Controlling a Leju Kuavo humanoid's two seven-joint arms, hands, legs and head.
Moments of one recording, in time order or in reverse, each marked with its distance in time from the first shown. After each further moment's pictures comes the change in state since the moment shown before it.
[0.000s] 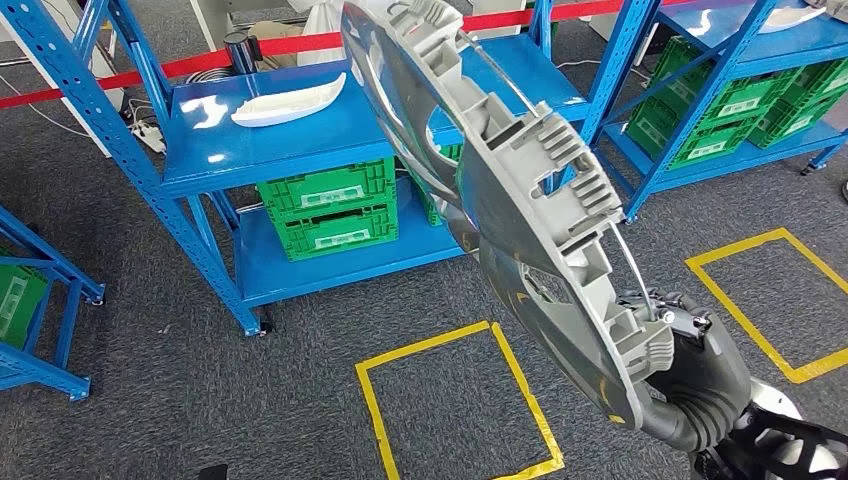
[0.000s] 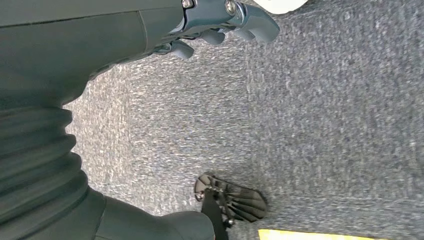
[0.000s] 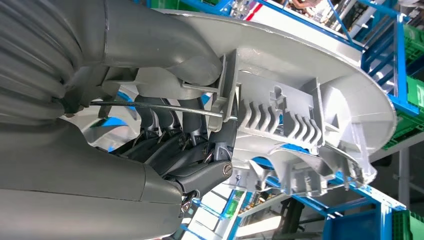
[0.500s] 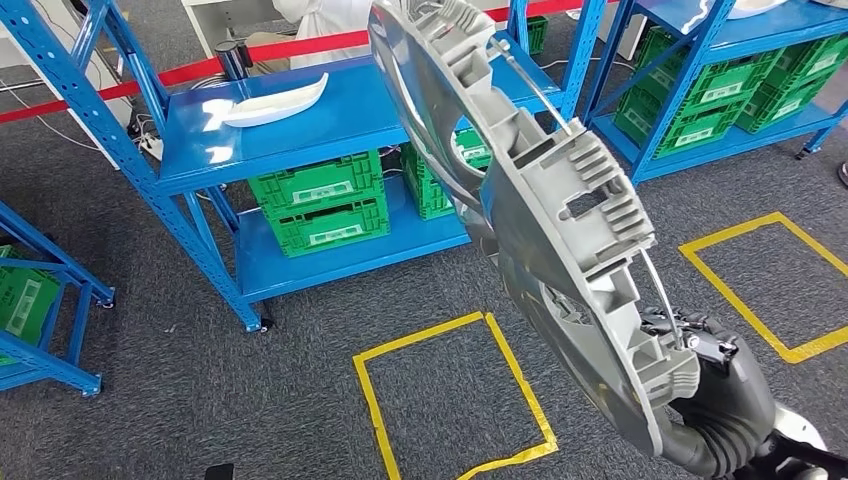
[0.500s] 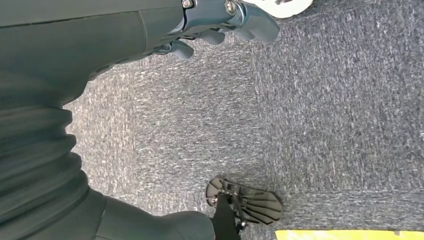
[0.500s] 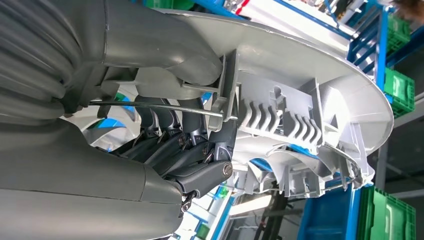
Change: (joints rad) left arm 0.001 0.003 -0.022 0.000 -0.026 0.000 -0.013; right arm 0.074 0.017 -0.050 -0.062 0.030 0.023 -0.040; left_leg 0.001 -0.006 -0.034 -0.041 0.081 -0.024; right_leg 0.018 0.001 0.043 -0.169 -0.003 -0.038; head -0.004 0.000
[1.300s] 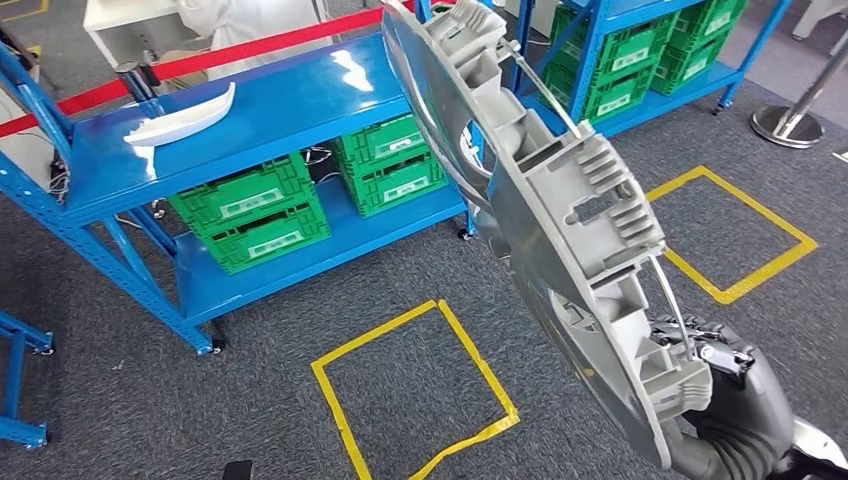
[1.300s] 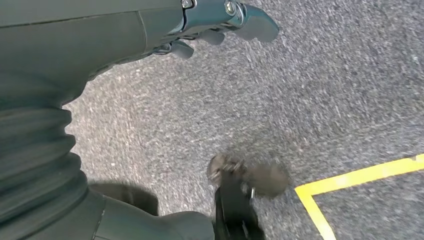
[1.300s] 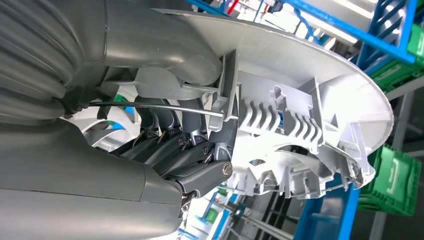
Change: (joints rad) left arm 0.001 -0.017 -0.023 -0.001 -0.022 -0.012 0.032; right arm 0.035 0.005 -0.026 -0.055 -0.014 -0.005 0.043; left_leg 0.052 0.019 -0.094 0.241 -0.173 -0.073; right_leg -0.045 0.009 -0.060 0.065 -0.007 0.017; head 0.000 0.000
